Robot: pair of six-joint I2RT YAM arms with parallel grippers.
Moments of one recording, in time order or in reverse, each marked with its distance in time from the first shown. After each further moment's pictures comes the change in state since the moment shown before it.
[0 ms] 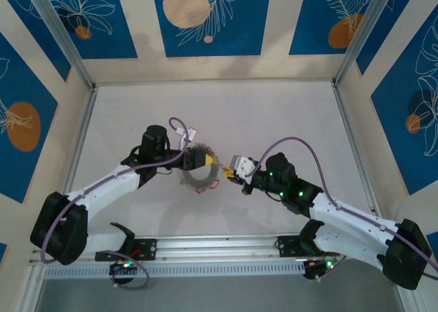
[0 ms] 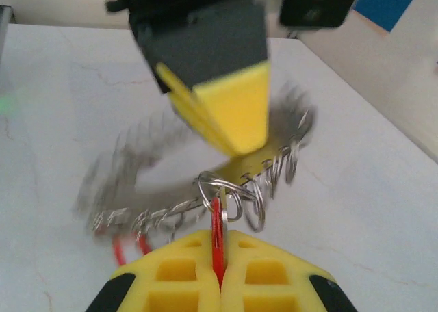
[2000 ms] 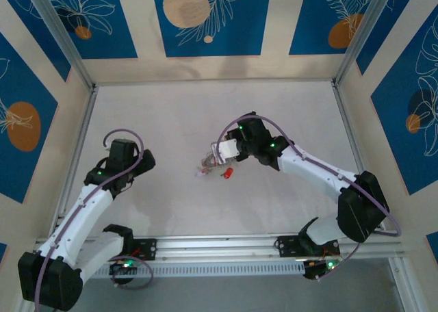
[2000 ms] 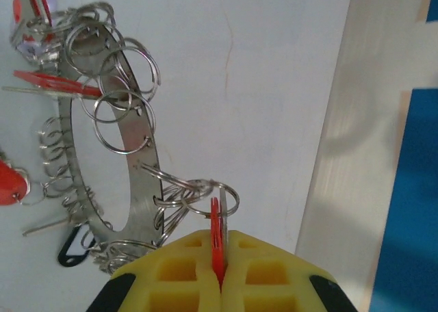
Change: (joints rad) left arm 0.257 -0.372 0.019 -0.832 -1.083 0.119; right arm -0.159 0.534 0.495 -0.340 0.201 -0.973
